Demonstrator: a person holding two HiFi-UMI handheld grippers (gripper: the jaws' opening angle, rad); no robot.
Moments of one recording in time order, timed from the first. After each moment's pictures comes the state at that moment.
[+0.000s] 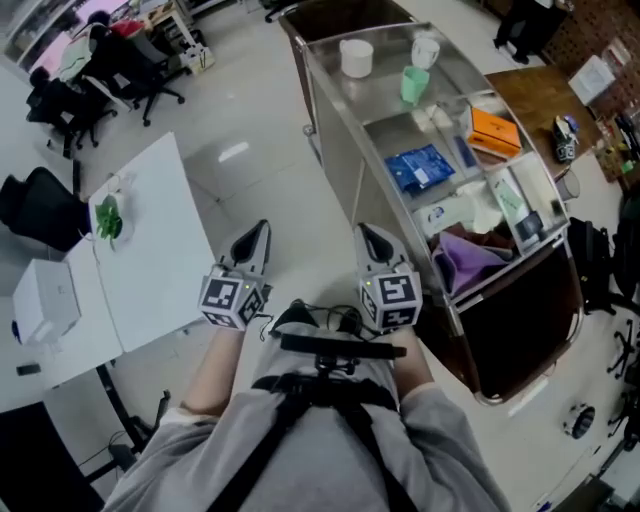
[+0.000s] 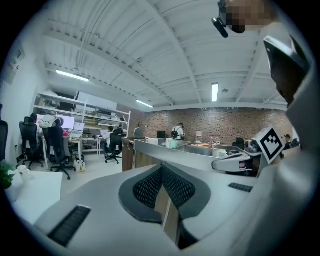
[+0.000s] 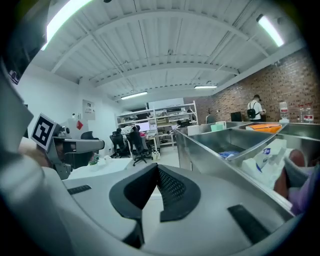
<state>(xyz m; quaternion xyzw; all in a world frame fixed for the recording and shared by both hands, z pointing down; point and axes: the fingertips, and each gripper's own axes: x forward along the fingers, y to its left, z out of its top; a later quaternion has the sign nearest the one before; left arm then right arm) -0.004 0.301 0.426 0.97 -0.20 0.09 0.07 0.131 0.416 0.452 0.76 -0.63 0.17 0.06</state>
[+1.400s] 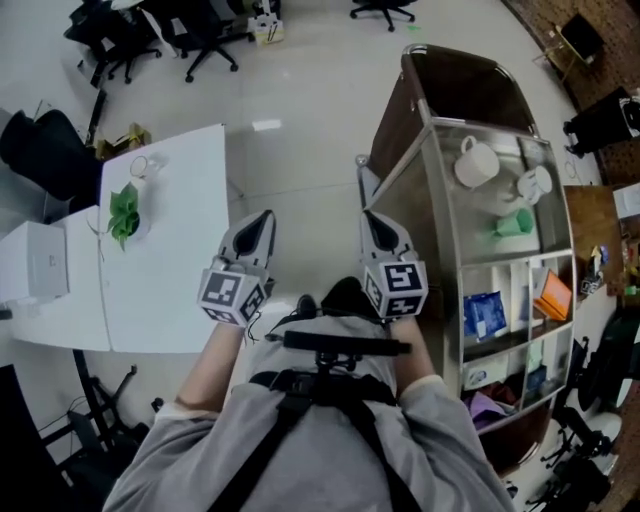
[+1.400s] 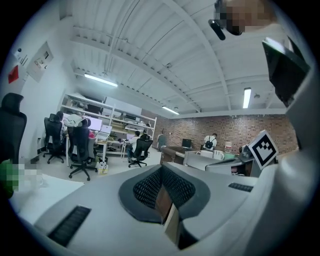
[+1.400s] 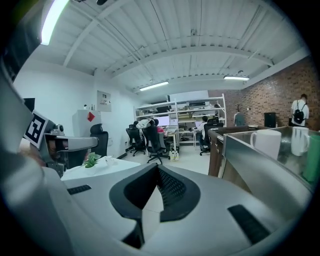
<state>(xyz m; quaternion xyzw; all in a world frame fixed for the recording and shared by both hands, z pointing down) -0.032 0.026 0.426 0.94 -0.33 0.04 0.11 0.132 0.080 0.451 0.66 -0.72 0.16 0.11</state>
